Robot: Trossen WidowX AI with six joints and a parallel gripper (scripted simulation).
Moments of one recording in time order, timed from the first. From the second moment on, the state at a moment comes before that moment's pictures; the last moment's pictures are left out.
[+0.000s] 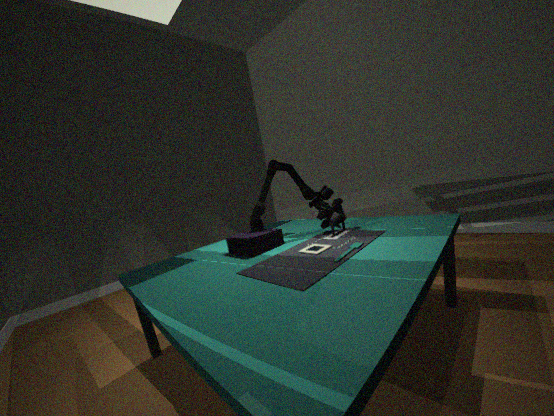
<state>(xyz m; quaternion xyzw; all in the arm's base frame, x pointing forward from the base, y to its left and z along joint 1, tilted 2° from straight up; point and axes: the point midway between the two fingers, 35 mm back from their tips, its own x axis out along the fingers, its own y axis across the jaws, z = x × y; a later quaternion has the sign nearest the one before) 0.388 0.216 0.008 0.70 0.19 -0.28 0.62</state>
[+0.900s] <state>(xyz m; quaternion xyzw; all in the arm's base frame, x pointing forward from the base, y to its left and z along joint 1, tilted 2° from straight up) 0.390 0.216 0.007 0.70 0.19 -0.28 0.62</state>
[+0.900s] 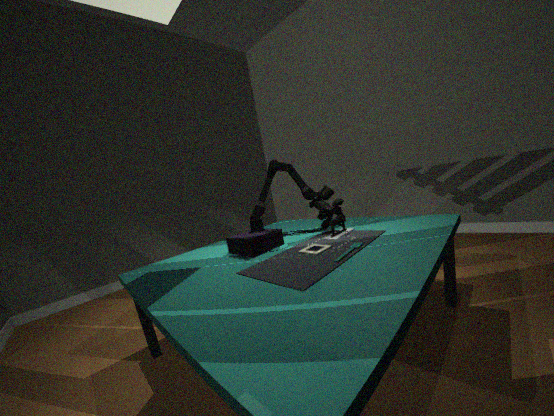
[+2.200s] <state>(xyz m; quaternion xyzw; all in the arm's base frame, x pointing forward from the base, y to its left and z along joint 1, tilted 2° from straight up) 0.419 0.106 0.043 0.67 0.21 -0.33 0.63</state>
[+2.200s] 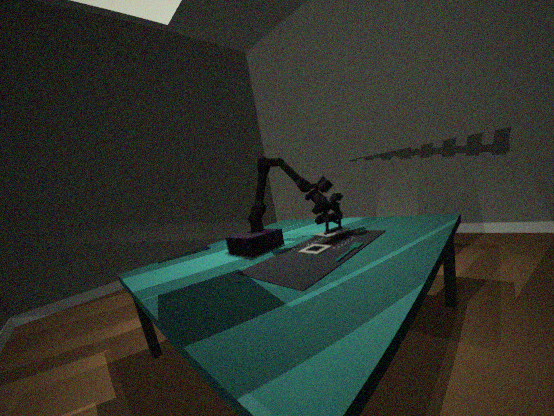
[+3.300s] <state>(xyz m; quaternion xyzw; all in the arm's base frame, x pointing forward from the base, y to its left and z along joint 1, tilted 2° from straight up) 0.406 -0.084 0.028 0.67 0.21 -0.35 0.62</state>
